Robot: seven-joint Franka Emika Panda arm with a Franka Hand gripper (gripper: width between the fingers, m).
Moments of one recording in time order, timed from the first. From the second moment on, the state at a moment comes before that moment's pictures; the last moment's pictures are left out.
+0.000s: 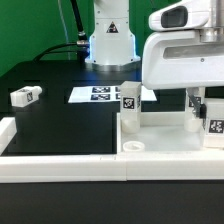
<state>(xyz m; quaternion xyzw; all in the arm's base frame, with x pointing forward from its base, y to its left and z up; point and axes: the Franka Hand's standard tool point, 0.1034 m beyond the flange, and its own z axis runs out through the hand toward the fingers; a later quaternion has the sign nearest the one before) 0.681 0.105 0.076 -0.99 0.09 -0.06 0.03</state>
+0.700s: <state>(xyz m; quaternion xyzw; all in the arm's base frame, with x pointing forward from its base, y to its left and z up) 0.675 0.096 0.073 -0.81 0.58 -0.02 0.09</state>
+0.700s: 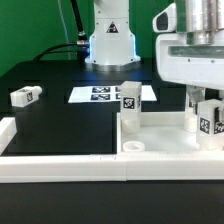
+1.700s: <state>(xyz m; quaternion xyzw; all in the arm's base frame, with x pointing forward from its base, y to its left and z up) 0.675 0.109 0.072 -0.62 0.78 0.02 0.11</state>
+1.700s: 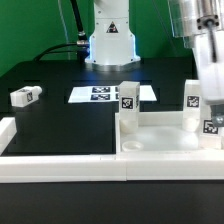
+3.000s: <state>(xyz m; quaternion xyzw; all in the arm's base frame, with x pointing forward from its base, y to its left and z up) 0.677 0.105 0.074 -0.98 0.20 -0.04 0.04</state>
